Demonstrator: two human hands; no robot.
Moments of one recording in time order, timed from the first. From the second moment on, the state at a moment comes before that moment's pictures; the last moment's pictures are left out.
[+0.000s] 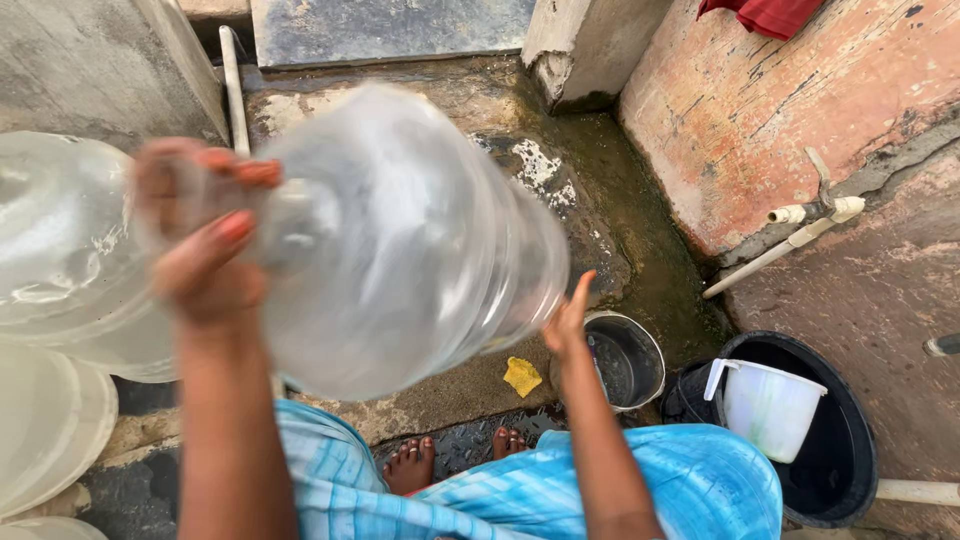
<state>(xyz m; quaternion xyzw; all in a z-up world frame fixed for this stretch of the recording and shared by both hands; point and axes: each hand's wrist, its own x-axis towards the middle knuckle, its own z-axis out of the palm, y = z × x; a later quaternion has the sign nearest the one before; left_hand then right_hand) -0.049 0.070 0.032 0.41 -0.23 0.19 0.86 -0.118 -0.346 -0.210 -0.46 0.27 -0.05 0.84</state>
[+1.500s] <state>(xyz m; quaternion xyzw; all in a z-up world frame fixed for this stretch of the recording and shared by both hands) -0.059 0.062 0.048 0.32 -0.27 0.19 0.89 -0.116 -0.363 -0.193 -0.50 0.23 -0.23 0.80</state>
